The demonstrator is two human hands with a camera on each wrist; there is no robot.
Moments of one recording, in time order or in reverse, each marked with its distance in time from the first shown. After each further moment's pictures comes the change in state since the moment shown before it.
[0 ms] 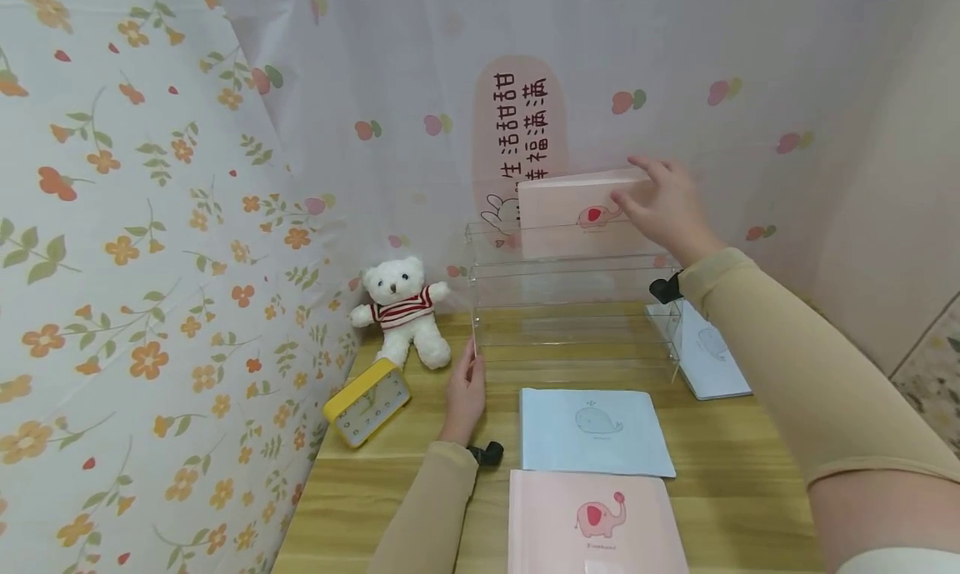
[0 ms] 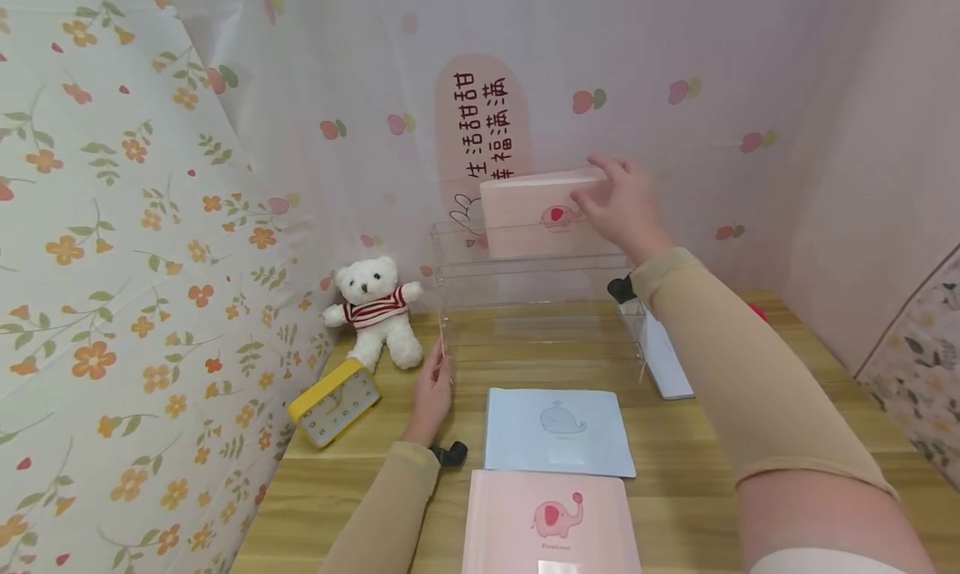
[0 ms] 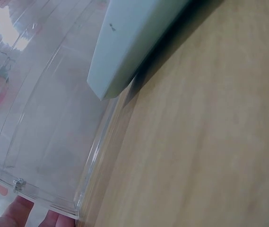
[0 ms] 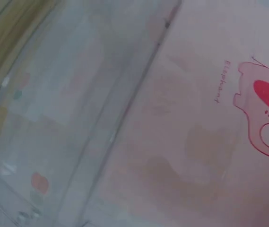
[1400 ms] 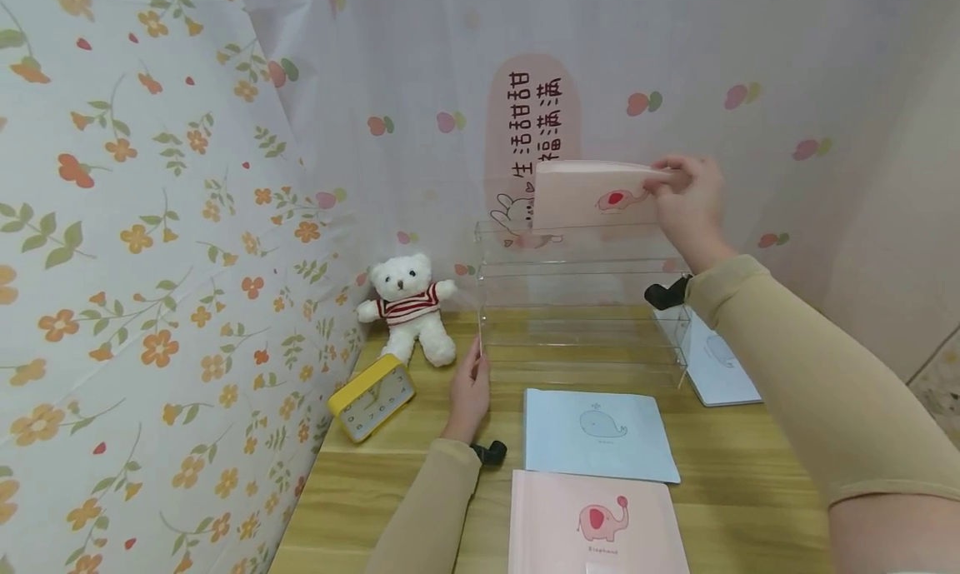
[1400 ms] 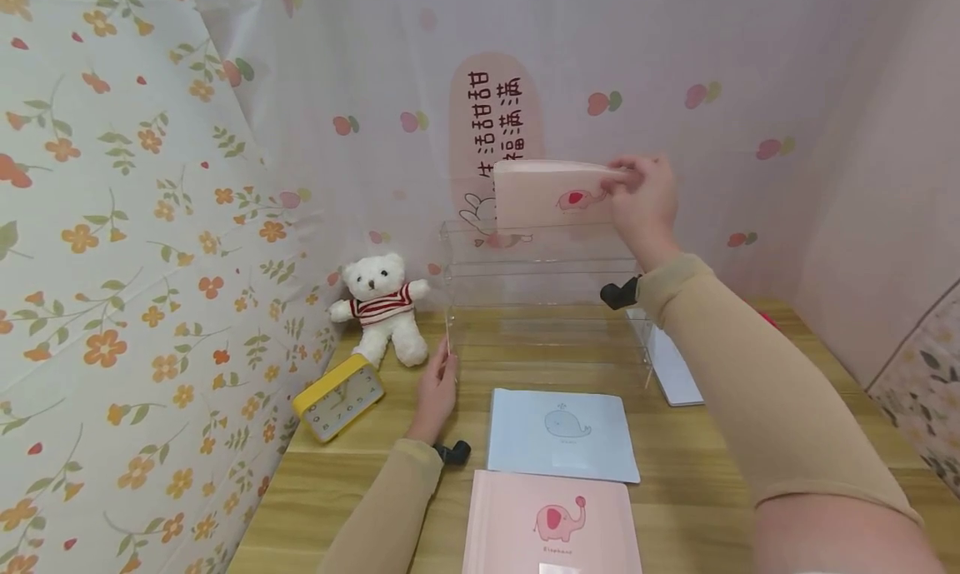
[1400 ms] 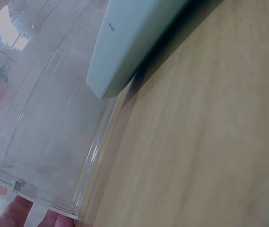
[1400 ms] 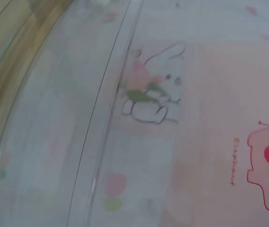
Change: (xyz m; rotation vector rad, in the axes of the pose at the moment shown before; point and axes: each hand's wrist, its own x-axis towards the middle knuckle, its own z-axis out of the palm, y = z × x) left_hand 0.000 0.004 -0.002 -0.013 -0.004 0.011; right_hand -0.007 -0.024 0.000 0.271 0.276 0.181
